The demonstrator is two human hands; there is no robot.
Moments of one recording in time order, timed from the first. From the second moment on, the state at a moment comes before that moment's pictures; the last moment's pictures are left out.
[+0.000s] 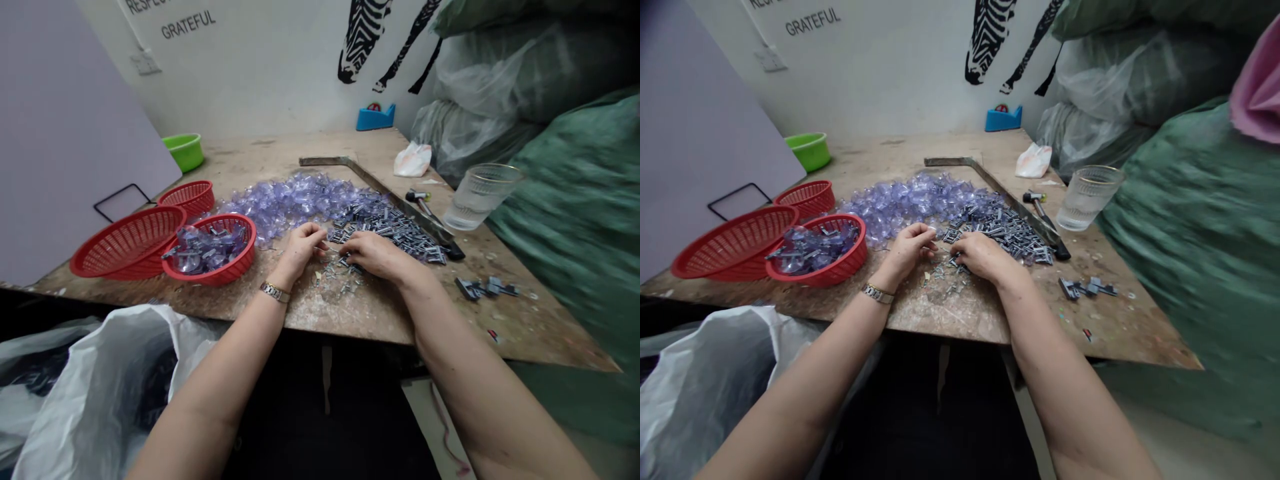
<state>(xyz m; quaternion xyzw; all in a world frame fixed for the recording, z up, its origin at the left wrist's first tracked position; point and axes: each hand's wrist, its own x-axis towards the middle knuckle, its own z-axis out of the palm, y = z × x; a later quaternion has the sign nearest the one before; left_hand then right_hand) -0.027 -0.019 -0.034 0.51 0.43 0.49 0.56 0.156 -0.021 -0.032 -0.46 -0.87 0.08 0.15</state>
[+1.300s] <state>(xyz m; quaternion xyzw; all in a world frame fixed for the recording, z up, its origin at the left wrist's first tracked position) -0.029 -0.032 -0.030 0.46 0.40 0.47 0.64 0.134 -0.024 -0.030 -0.47 -0.60 0.43 0.49</state>
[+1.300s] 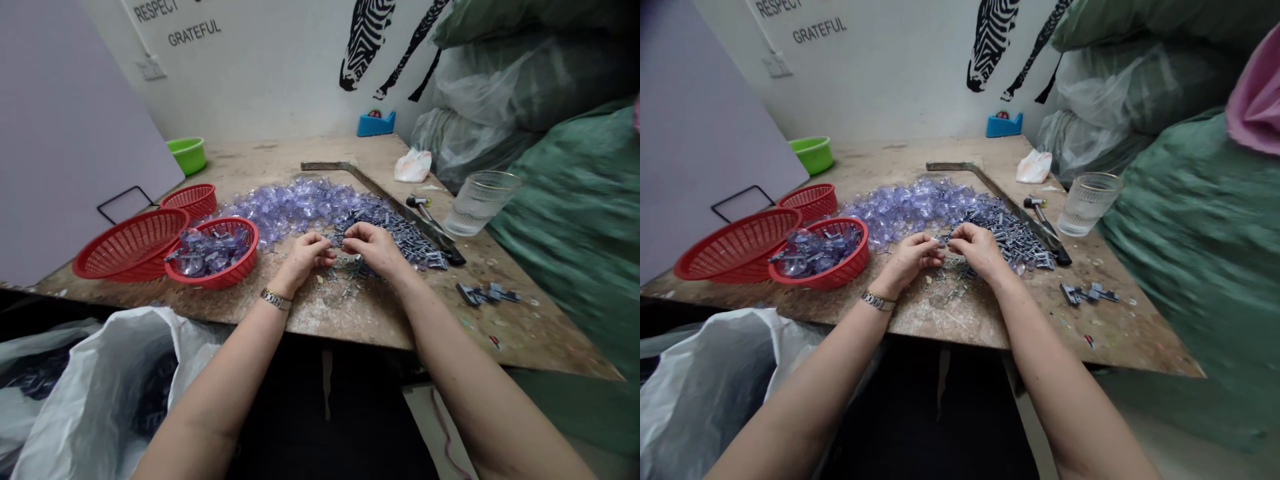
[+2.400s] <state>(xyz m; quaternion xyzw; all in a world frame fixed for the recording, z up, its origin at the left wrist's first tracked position) -0.027 -0.022 -0.047 0.68 0.40 0.50 0.36 0.133 -0.027 -0.029 -0.49 -0.60 0.40 0.49</state>
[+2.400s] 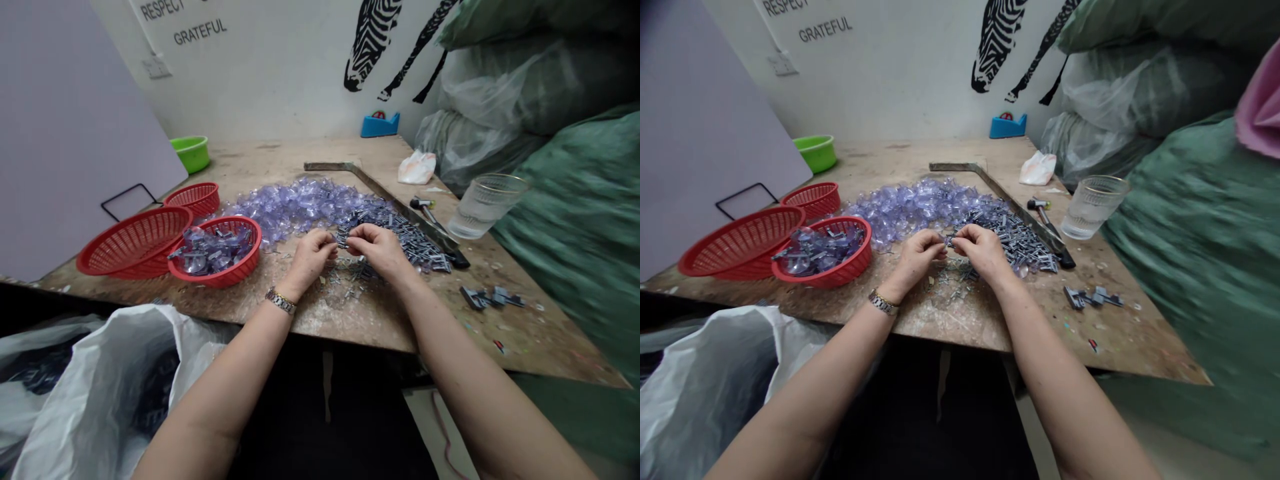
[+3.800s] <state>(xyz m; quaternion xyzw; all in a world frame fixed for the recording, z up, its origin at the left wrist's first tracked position) -0.021 -0.032 -0.036 0.50 0.35 0.44 0.65 0.127 -0.029 -0.031 -0.47 -0.63 0.36 0.50</state>
